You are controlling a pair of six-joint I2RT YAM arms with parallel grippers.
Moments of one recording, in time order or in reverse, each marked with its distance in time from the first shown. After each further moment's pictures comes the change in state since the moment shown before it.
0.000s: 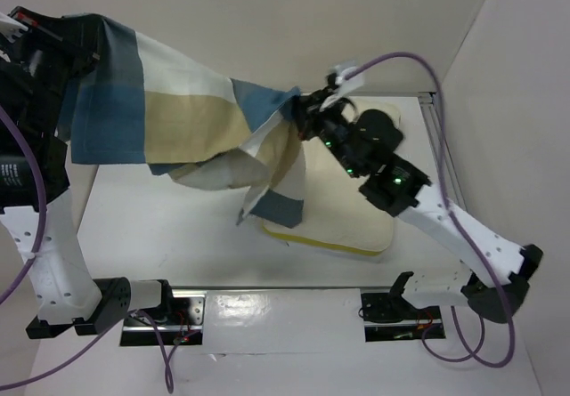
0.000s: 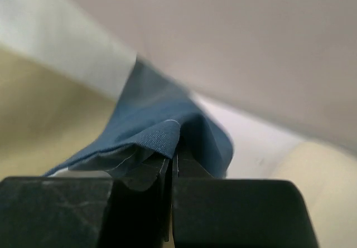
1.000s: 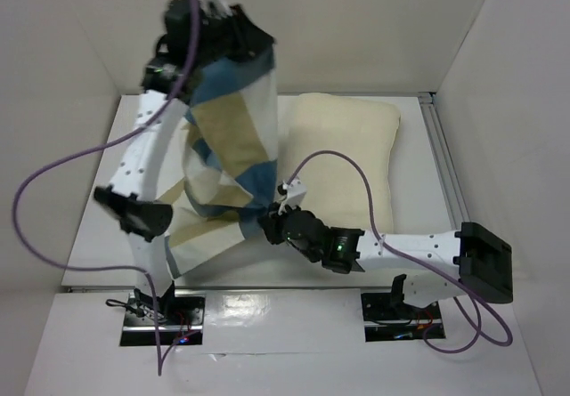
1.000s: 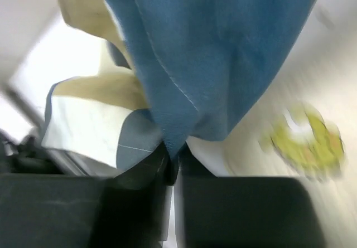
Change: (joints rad) left arm -0.386 0.561 0.158 0.142 0.264 0.058; right arm 0.365 0.080 -0.674 0.264 0.181 0.461
